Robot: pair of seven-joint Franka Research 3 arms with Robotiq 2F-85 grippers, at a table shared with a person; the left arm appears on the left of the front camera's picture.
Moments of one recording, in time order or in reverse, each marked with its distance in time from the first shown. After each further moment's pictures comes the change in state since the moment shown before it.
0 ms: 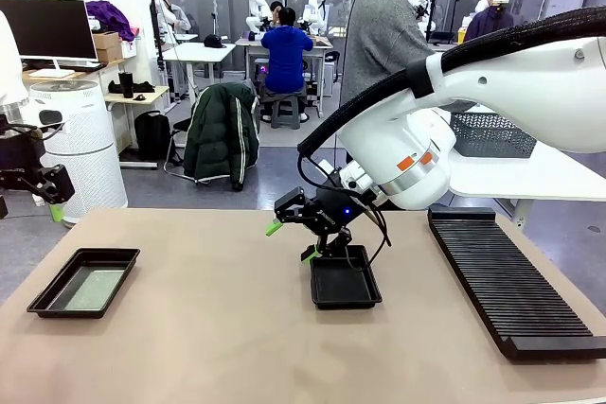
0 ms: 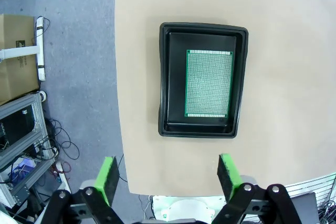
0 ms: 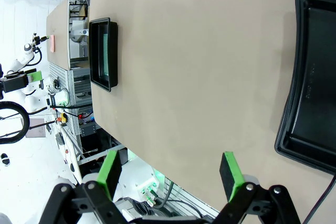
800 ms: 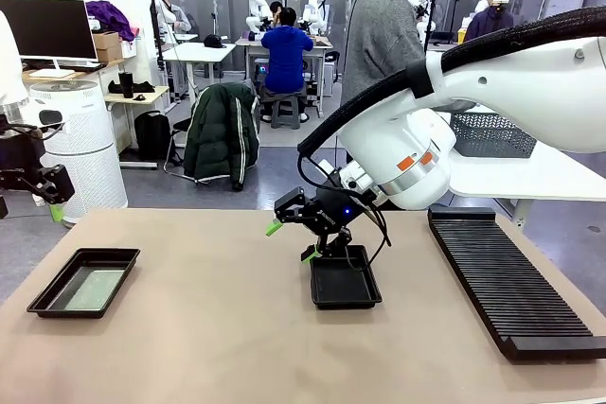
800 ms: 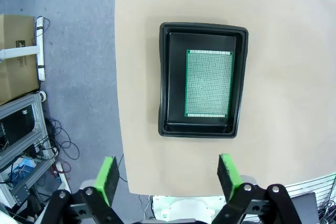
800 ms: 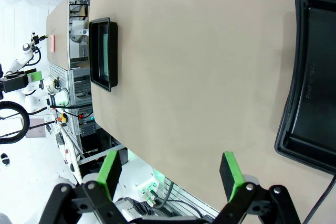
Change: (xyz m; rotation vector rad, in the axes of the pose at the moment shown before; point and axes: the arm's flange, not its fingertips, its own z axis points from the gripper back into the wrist) left arm 0.000 0.000 0.000 0.000 0.000 0.000; right arm 0.000 0.000 0.000 0.000 0.000 0.000
